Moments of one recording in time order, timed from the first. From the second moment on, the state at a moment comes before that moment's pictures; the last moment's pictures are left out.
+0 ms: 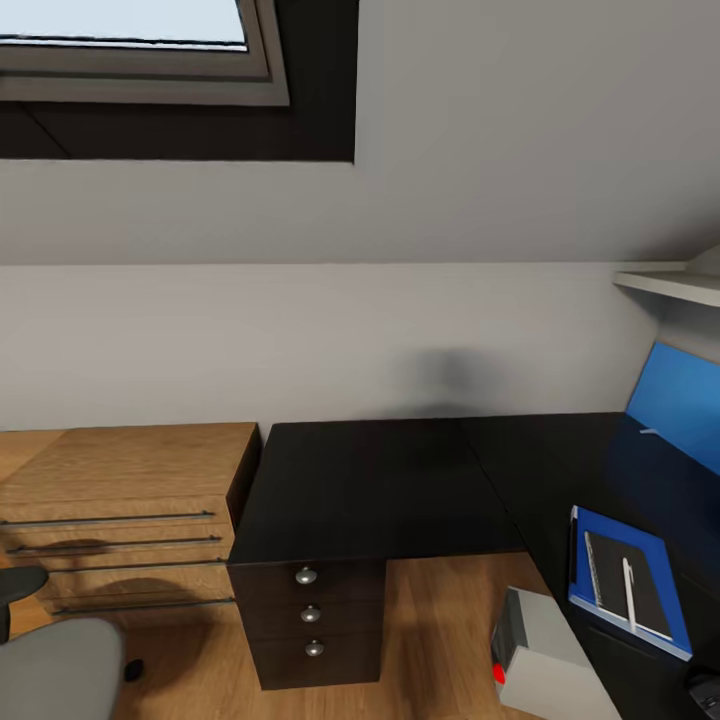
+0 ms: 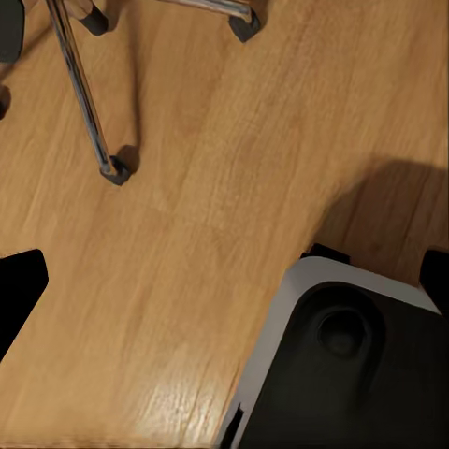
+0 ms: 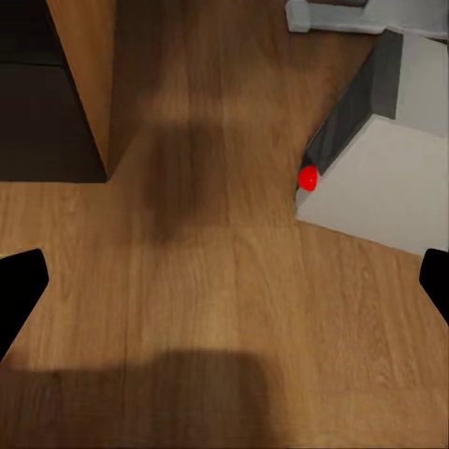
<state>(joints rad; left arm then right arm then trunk) 0.09 0.08 -0.29 -0.29 0.58 -0.36 0.25 -0.29 0.06 0.88 0.01 -0.72 -0.56 -0.23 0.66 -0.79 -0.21</state>
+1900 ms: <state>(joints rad) 0.09 0.09 -0.29 -0.25 0.75 -0.38 0.16 -0.25 0.03 0.88 0.02 -0.77 -0.55 -0.19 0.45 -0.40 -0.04</state>
